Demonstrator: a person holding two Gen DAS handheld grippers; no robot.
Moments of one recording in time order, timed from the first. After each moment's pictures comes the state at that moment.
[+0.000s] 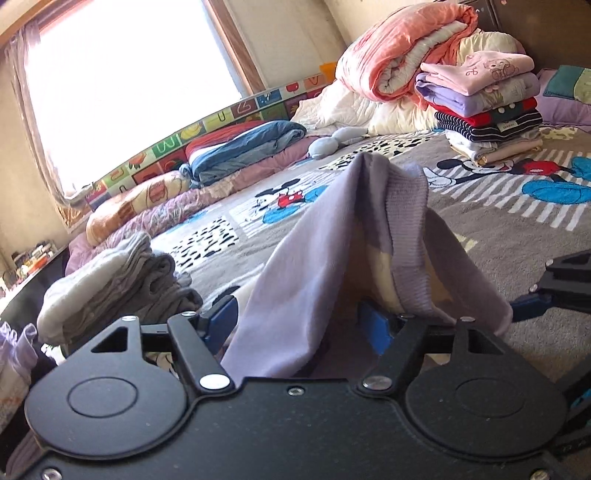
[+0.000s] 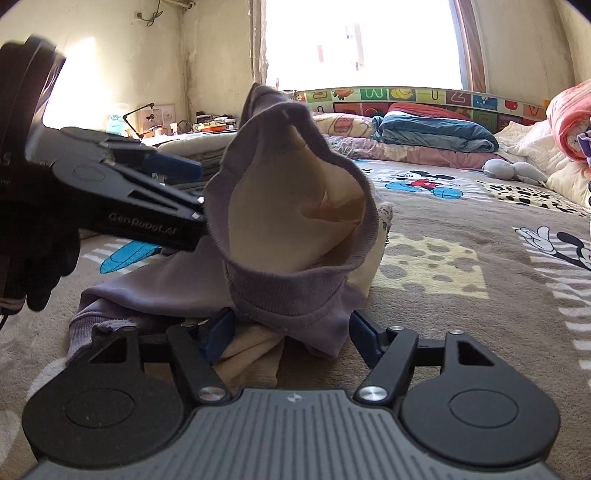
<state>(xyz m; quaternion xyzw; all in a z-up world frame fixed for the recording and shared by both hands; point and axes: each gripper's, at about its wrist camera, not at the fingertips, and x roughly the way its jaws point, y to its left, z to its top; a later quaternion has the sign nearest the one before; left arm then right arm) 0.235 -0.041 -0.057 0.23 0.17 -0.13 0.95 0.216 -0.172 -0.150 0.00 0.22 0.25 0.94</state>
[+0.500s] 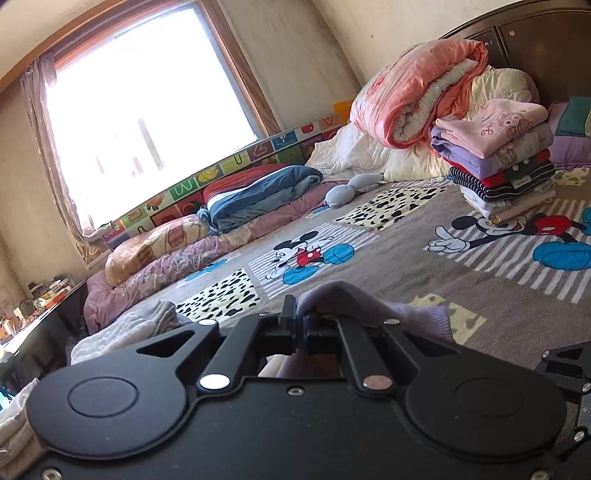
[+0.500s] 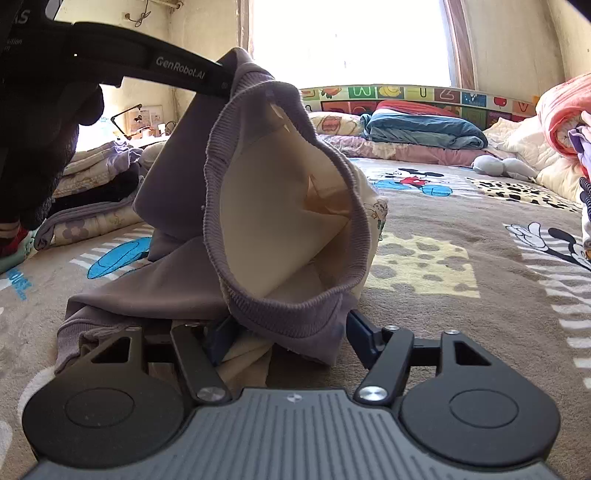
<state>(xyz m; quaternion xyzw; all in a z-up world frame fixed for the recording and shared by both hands) 0.226 -0.059 0.012 0.23 0.11 -0.11 0.96 0.218 -0.175 -0.146 0.00 0.22 0.24 0.95</state>
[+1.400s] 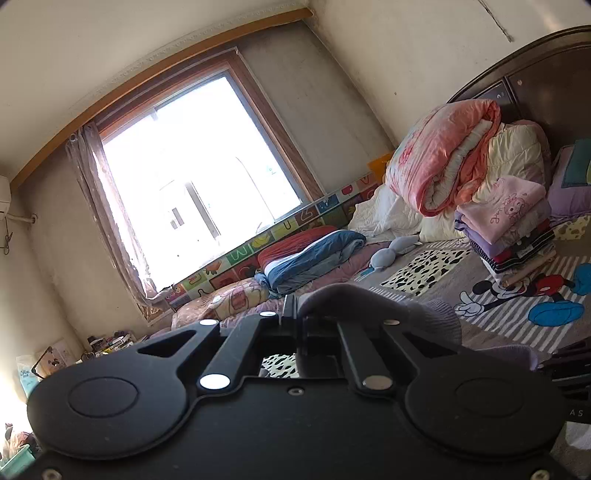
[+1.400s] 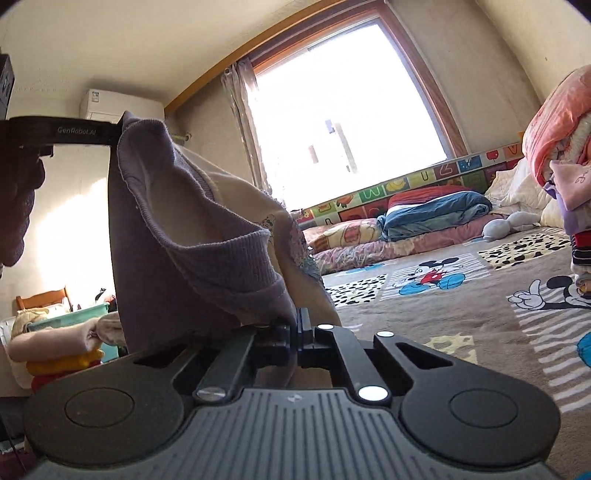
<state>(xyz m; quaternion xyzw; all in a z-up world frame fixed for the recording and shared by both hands) 0.090 -0.045 0.141 0.26 0.01 -0.06 0.96 0.141 -0.245 -0.064 0.17 0.06 0.28 0.94</state>
